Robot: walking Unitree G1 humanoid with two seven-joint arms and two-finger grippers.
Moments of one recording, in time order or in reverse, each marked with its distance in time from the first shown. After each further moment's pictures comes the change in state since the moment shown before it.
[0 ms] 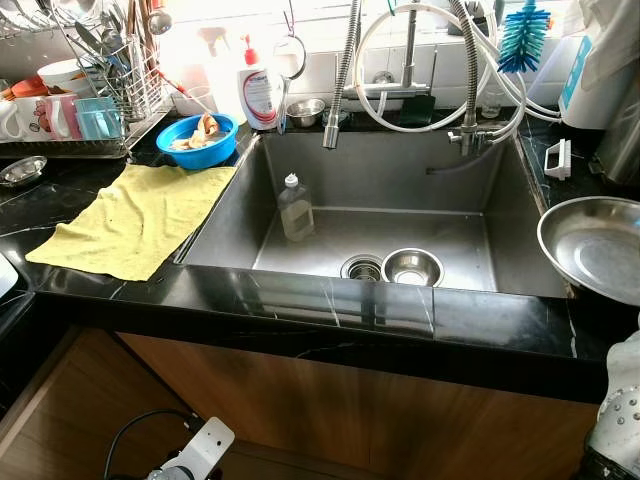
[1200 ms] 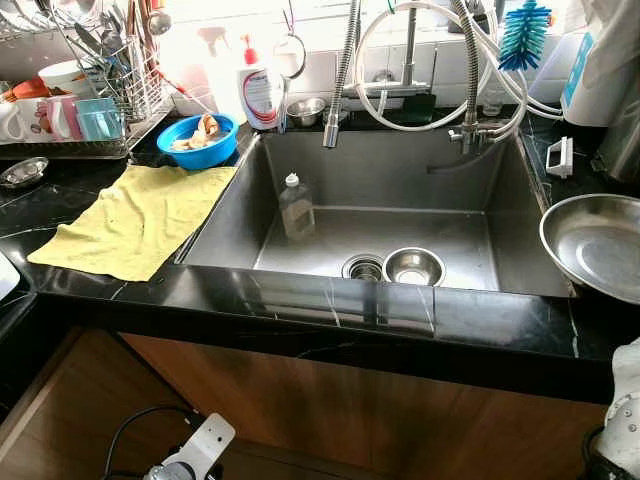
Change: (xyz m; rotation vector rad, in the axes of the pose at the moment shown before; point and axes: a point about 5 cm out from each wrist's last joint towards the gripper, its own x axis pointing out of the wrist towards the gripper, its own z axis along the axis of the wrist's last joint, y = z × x) left arm 0.001 0.003 0.004 0.003 -0.009 0.005; right arm -0.002 -0.009 -0.001 0.040 0.077 -0.078
